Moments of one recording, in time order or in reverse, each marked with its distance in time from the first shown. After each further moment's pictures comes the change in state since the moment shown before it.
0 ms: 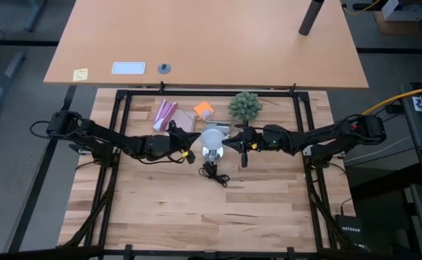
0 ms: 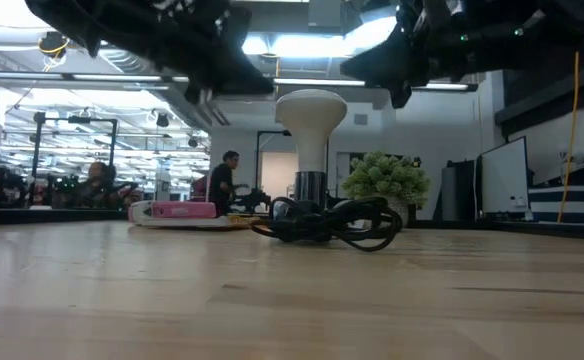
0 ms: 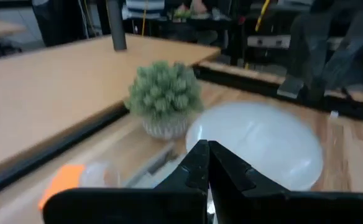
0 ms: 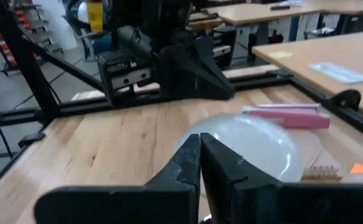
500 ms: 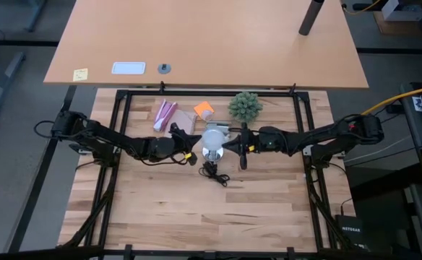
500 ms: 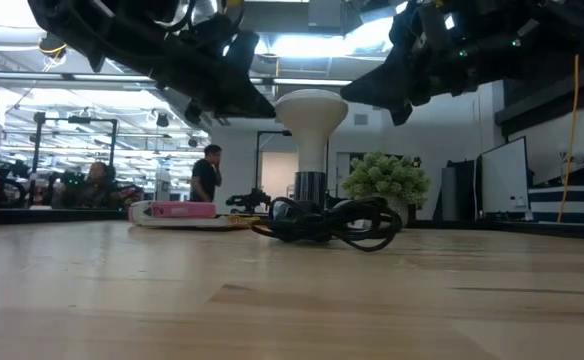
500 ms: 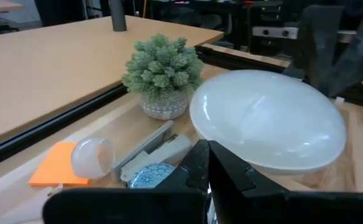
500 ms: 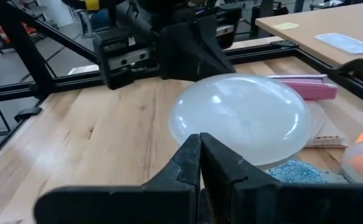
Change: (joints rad) left arm -0.001 0.067 -0.001 -0.010 0.010 -0.072; right arm 0.001 0.037 0.000 -0.068 -0.013 0.008
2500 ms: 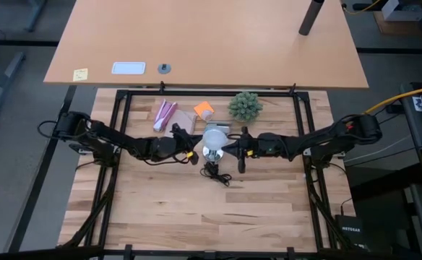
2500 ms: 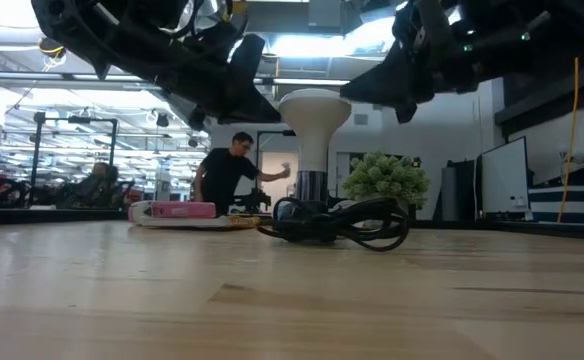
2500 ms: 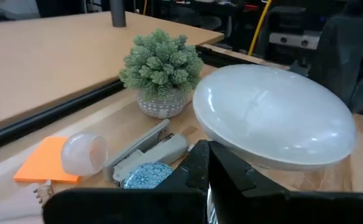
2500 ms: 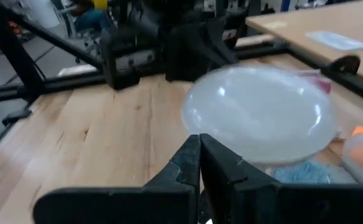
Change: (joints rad) left arm 0.012 0.043 0.000 0.056 0.012 -0.039; right arm 0.078 0.023 0.000 0.023 0.129 0.026
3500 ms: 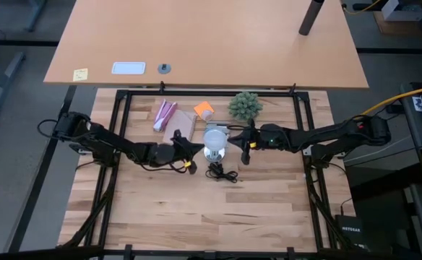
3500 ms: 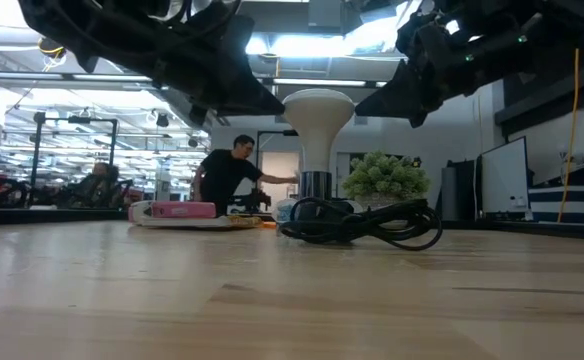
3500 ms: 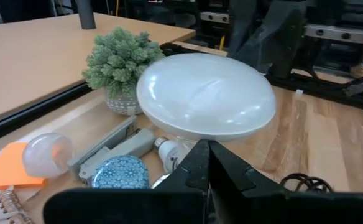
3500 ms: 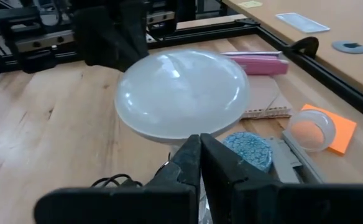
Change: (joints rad) left arm -0.079 0.000 0.001 0.002 0.018 0.026; right arm -0.105 -0.122 0.001 -0.234 -0.038 -0.050
